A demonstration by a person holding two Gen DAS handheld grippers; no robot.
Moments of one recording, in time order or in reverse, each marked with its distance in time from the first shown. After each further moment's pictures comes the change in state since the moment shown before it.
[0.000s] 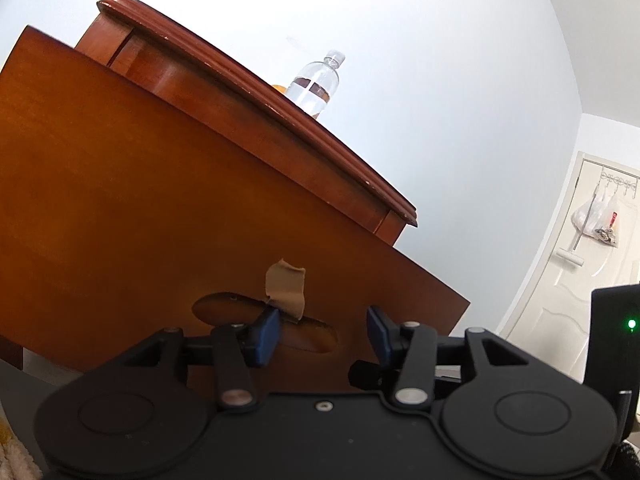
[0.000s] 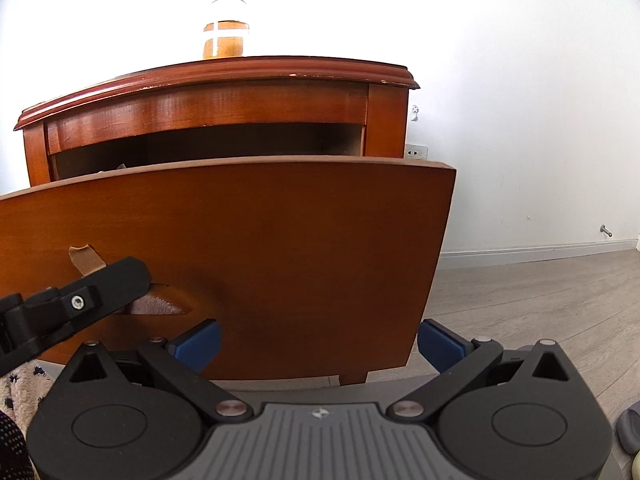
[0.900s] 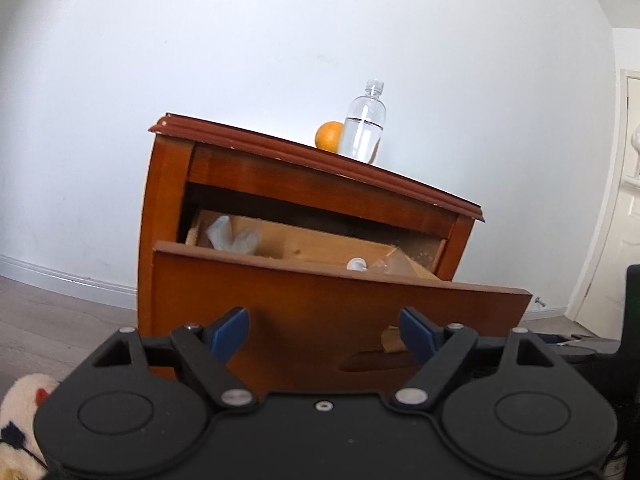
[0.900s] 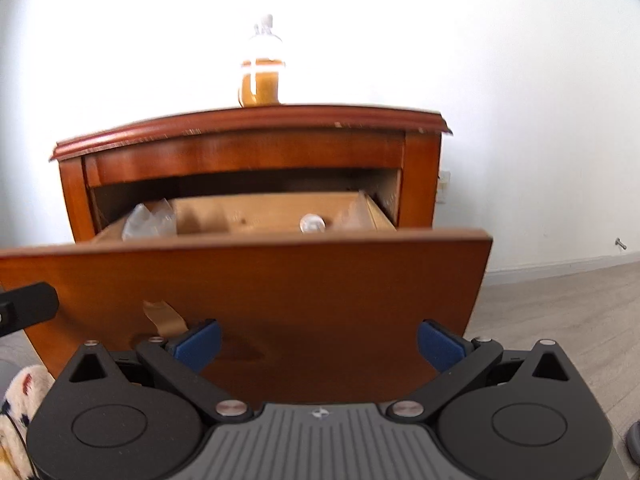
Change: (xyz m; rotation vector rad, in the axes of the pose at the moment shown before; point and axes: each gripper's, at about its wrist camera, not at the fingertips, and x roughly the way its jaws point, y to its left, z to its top) left arm -0.056 -0.010 0.085 0.232 0.081 0.286; right arm -0.027 0.030 0.026 0.002 -0.051 0.061
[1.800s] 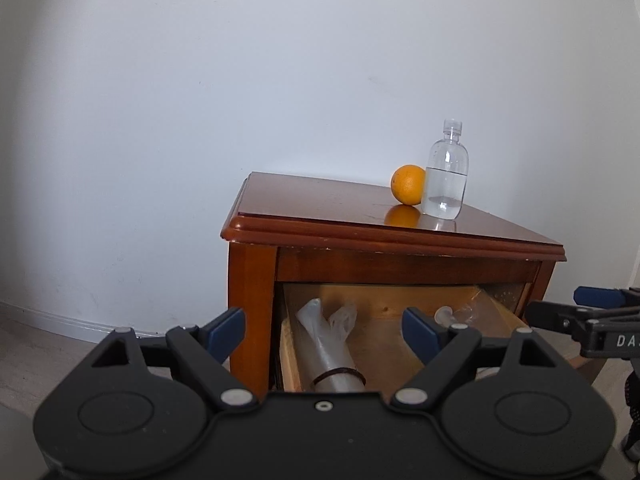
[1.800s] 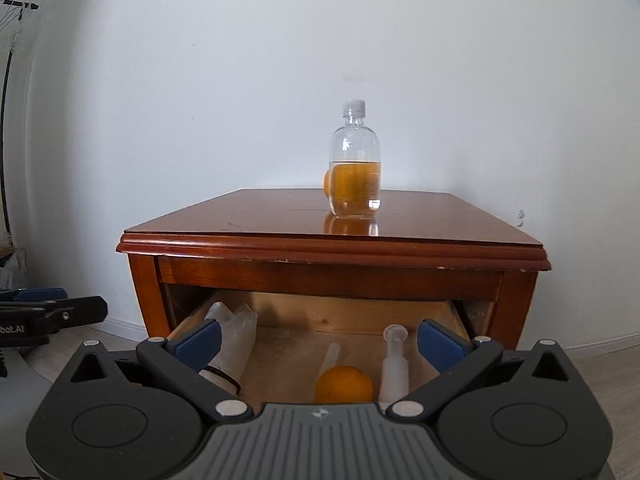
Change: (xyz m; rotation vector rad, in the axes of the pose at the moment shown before) left arm 0.027 0.051 0.096 0.106 0.035 0.155; right arm 0.011 0.031 0.100 -0.069 -0.097 0.232
